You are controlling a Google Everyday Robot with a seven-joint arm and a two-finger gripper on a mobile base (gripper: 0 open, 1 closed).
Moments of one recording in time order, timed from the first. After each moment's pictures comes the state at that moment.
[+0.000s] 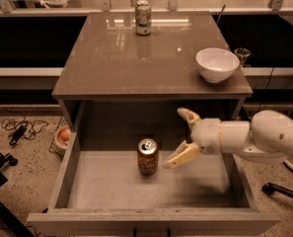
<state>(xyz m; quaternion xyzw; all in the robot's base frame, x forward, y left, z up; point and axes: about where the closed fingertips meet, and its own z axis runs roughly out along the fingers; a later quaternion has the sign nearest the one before) 0.512 -0.072 0.735 -0.49 0.66 0.32 0.48</state>
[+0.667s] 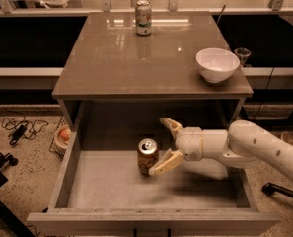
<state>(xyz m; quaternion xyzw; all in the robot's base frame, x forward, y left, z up) 0.515 -0.029 0.692 -0.50 0.61 0.38 0.48</state>
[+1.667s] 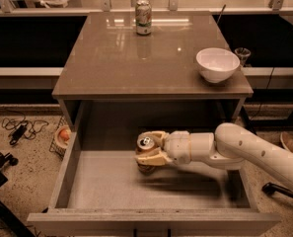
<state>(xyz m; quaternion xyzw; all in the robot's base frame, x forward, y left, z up) 0.508 0.003 0.676 -0.52 0.60 0.39 0.48</state>
